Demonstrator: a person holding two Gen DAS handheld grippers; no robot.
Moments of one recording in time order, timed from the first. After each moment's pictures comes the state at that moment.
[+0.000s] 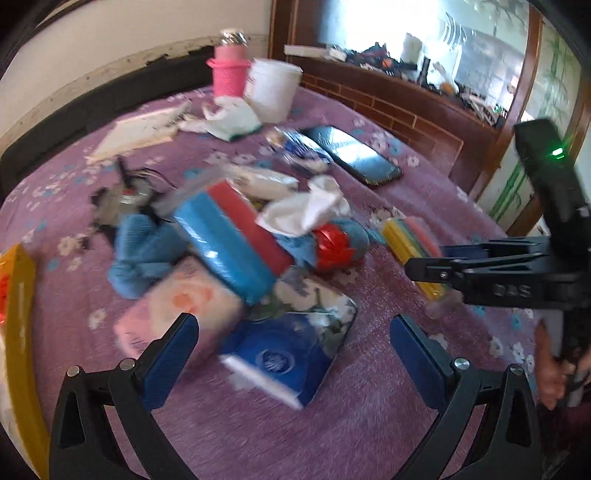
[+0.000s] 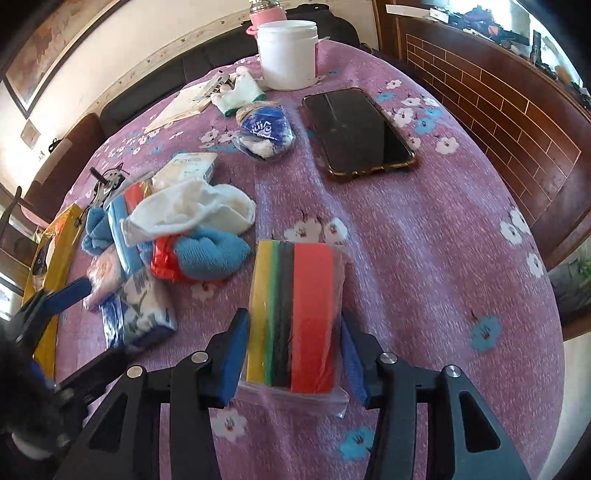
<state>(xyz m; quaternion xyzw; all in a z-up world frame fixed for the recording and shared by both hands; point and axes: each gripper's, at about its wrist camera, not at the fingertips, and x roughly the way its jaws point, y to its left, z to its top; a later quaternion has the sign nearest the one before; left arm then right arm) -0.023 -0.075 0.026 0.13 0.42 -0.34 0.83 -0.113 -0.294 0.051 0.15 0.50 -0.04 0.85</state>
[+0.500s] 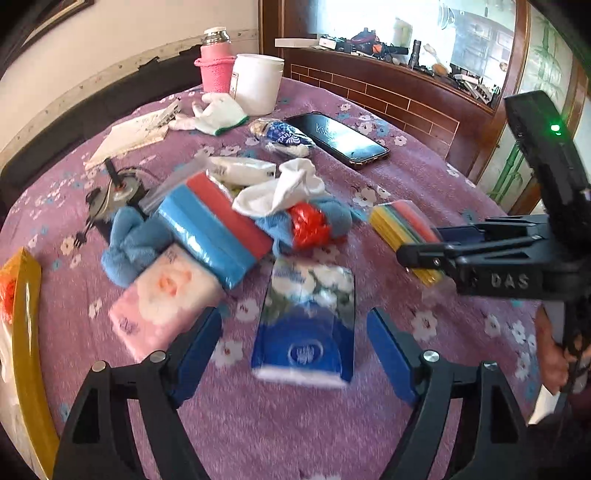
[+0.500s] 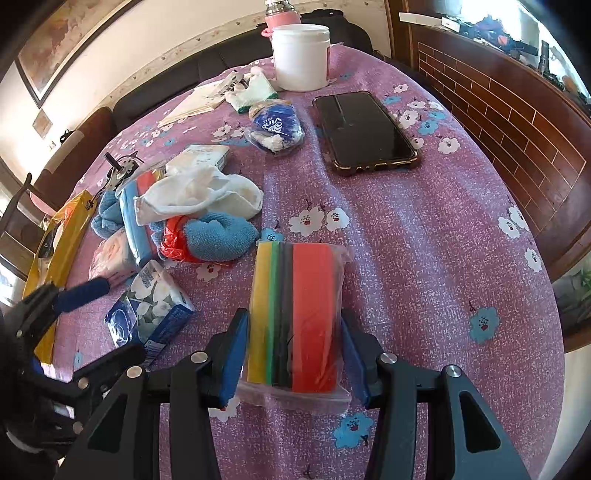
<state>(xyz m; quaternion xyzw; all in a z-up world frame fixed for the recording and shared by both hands) -0.045 -0.083 0.029 0.17 0.42 -0.33 0.83 -0.126 -0.292 0.050 0.14 0.48 -0.02 0.86</state>
